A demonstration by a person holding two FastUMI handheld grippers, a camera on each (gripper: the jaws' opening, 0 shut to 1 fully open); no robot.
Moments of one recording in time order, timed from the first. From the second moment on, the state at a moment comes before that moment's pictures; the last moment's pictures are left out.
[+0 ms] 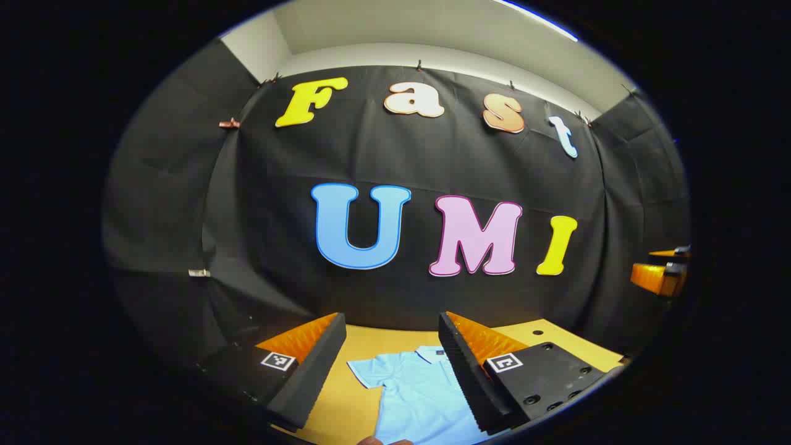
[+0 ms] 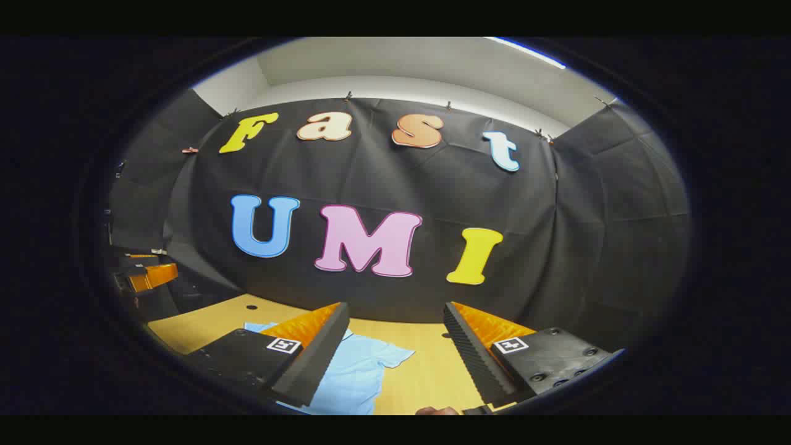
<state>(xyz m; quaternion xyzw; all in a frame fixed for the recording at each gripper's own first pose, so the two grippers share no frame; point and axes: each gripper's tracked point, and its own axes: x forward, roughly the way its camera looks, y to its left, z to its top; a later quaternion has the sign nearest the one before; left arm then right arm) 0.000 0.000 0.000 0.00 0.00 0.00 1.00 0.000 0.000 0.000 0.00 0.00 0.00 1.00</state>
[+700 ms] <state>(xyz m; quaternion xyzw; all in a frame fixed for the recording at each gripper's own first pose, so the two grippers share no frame) -0.009 -0.016 0.011 0.01 -0.01 -0.01 1.00 -0.005 -0.002 -0.008 0.01 0.02 0.01 1.00</state>
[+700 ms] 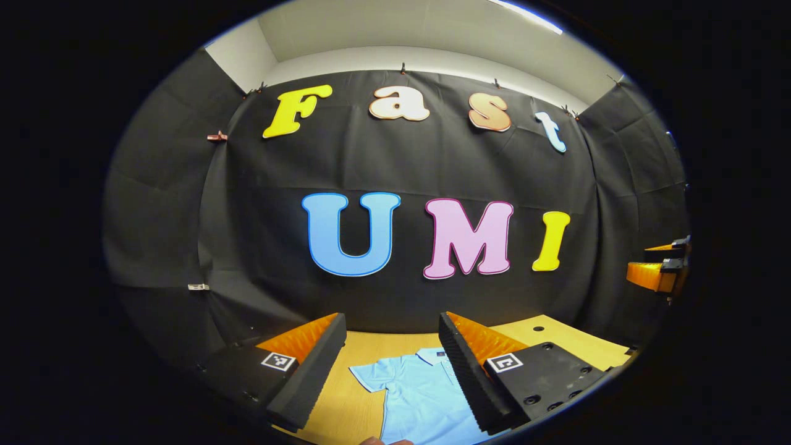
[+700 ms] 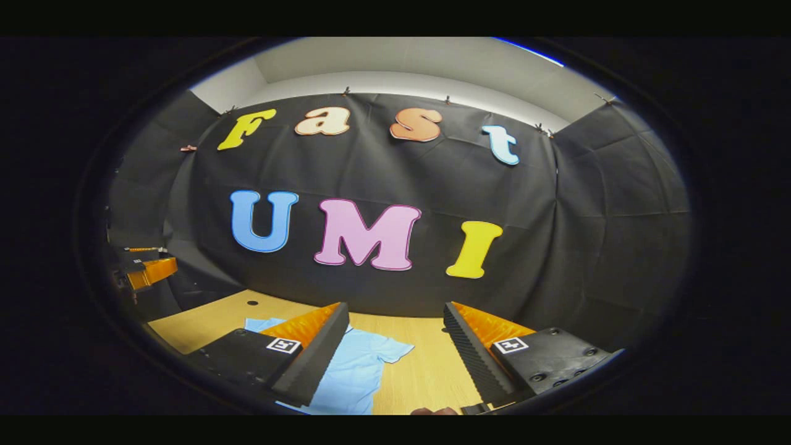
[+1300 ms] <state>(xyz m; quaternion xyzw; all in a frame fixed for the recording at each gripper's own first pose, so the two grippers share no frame) -0.014 -0.003 0.014 0.02 -0.01 -0.03 1.00 0.021 -0.009 0.000 -0.02 0.03 0.01 1.00</state>
